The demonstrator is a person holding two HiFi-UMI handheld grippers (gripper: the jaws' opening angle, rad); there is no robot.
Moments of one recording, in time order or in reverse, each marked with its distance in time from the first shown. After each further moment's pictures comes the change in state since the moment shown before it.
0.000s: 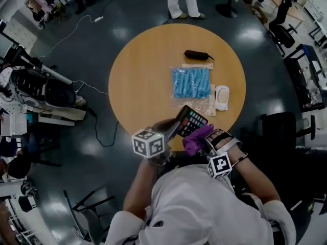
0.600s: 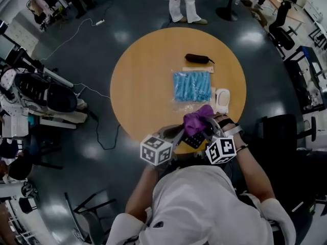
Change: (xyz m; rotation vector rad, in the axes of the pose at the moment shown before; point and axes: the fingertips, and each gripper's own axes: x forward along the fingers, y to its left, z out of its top) left arm 0.008 -0.022 -0.014 0.170 0.049 -0.005; right arm -0.006 -0.104 -0.027 0.274 -0.069 -0.240
